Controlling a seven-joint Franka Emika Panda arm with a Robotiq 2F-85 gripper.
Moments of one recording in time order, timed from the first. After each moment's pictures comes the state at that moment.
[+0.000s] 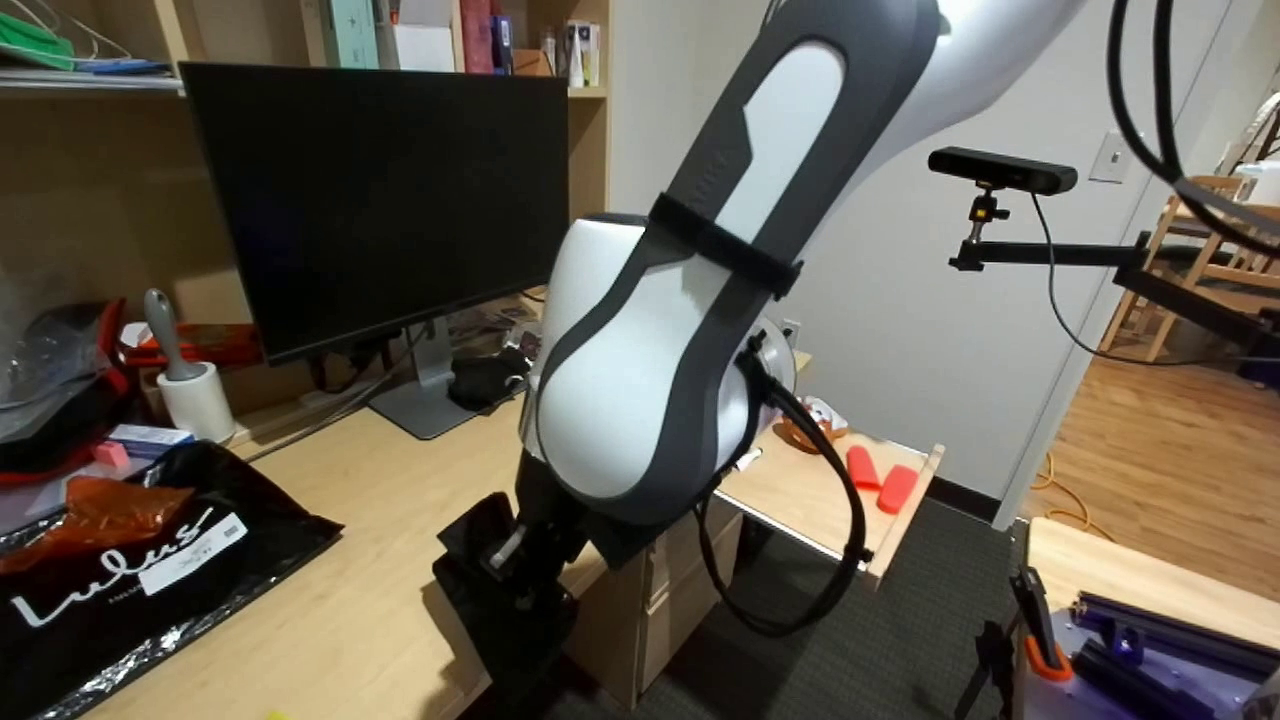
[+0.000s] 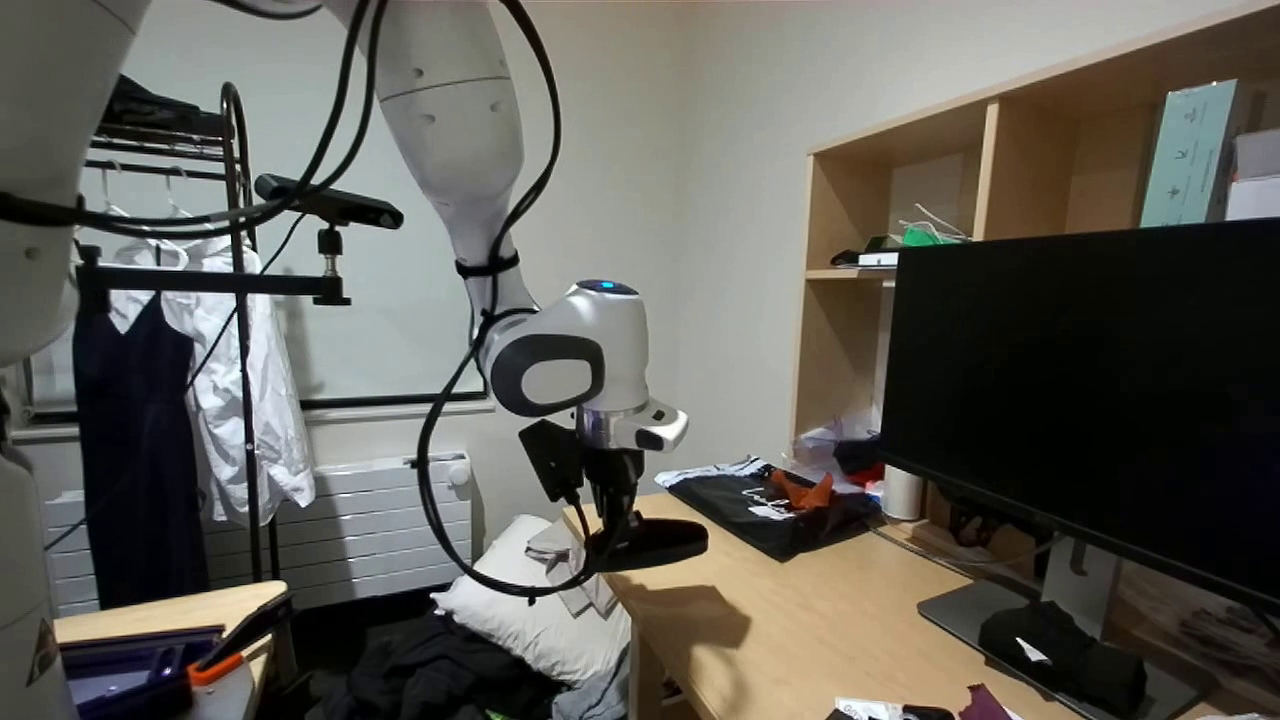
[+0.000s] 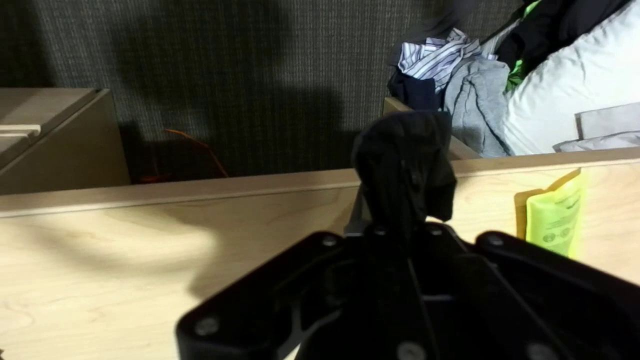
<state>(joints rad) -0.02 0.38 0.27 -2.40 0.24 2.95 0.03</state>
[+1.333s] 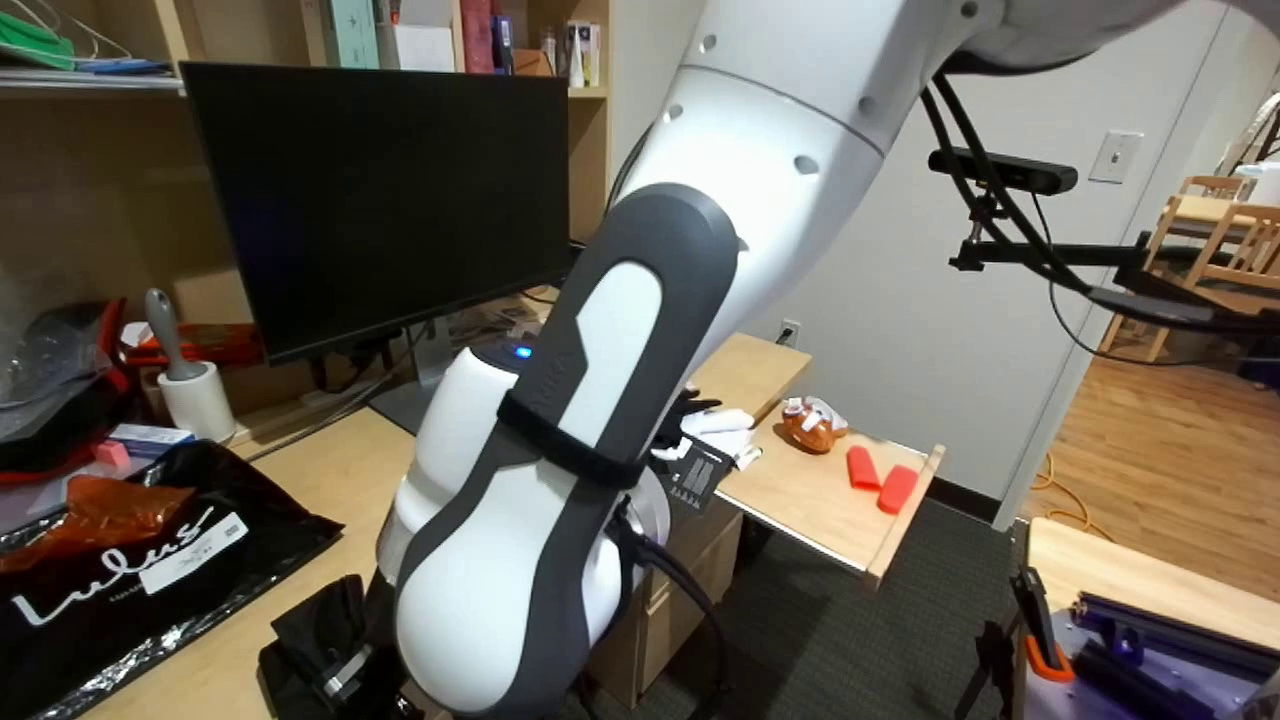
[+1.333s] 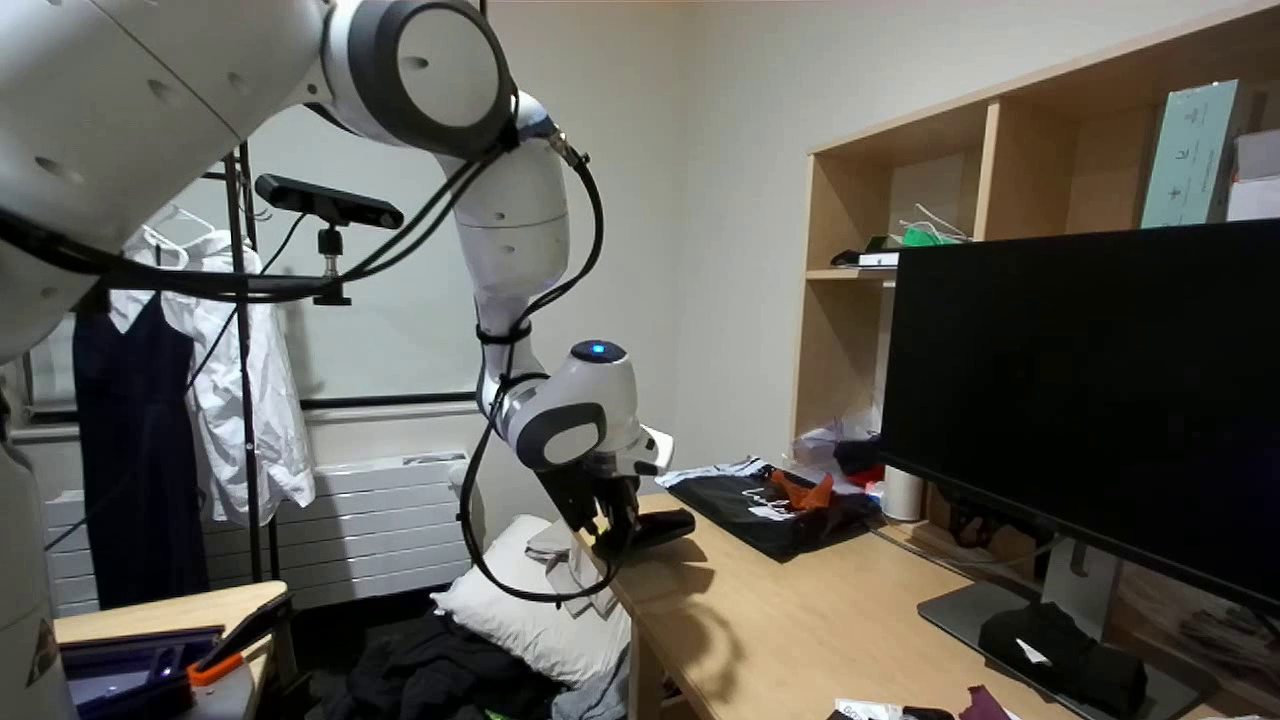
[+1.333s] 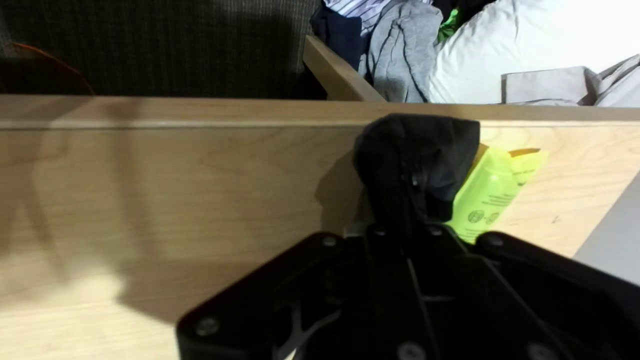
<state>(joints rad) 0.03 0.74 0.37 -2.12 0.14 3.19 0.06</state>
